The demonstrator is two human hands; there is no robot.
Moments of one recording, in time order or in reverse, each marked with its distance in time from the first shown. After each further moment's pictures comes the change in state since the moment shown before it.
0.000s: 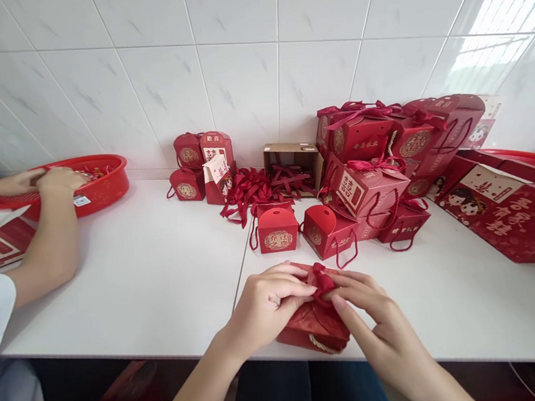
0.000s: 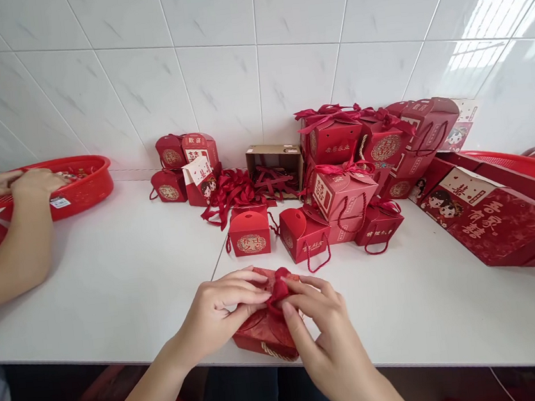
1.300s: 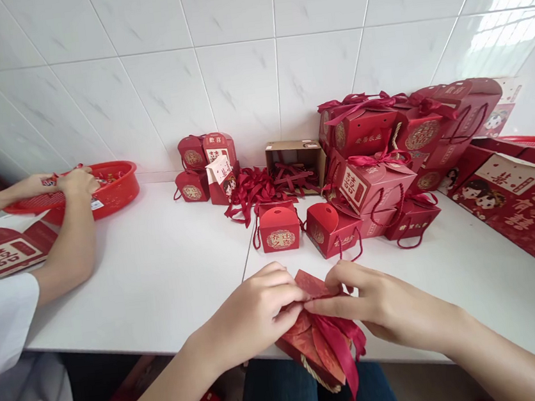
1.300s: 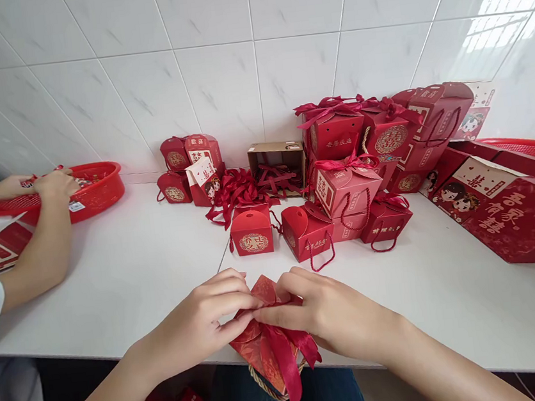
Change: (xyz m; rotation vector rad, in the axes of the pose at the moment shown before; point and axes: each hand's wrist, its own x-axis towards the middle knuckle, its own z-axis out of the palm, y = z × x) left_hand 0.006 0.027 -0.025 0.389 -0.340 0.034; right_hand 0.045 -0.001 -0.043 -0.413 -0.508 -0.705
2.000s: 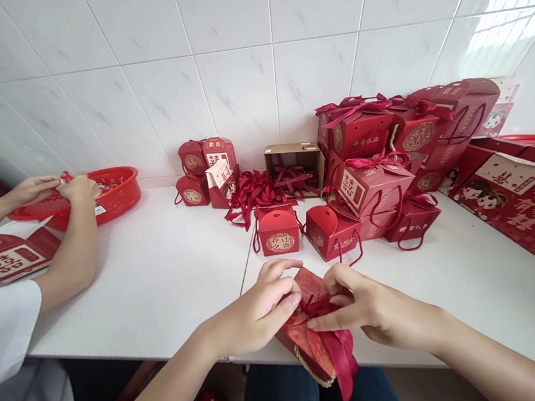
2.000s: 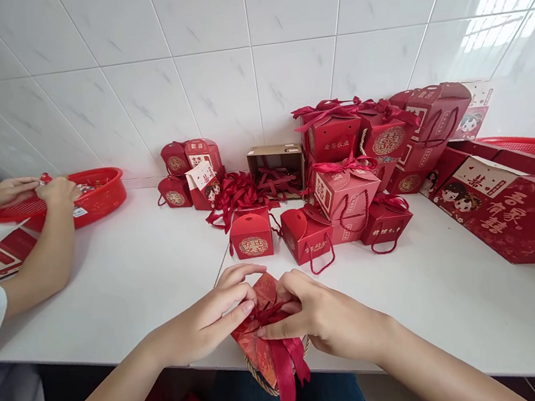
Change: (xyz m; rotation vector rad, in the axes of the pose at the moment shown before) left_hand 0.002 -0.007 -0.003 -0.286 -0.157 -0.255; right_hand -0.003 0.012 0.020 0.316 0.078 -0.032
